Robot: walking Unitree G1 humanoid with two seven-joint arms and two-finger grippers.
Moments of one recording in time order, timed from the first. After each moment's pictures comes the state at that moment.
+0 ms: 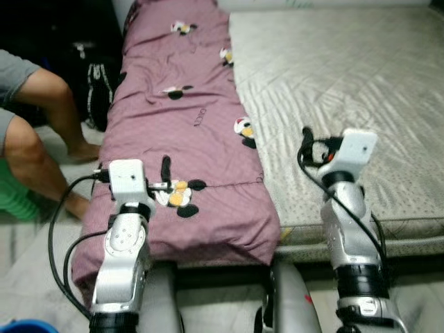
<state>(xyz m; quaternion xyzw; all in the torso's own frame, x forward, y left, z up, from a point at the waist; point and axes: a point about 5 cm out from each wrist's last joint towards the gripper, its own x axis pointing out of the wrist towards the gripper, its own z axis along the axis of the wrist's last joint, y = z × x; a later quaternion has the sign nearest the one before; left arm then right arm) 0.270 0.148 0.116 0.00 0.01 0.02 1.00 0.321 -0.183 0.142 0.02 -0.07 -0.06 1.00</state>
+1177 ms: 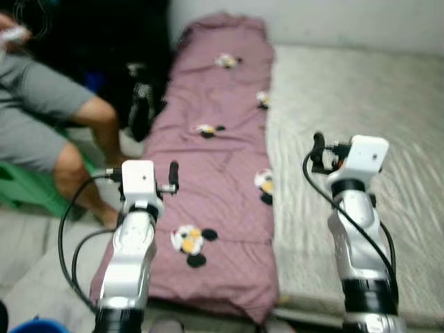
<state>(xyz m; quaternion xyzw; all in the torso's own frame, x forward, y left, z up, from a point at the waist) 0.276 0.140 0.110 0.01 0.03 0.01 1.00 0.304 -0.185 0.141 0.00 -0.06 -0.09 0.99</state>
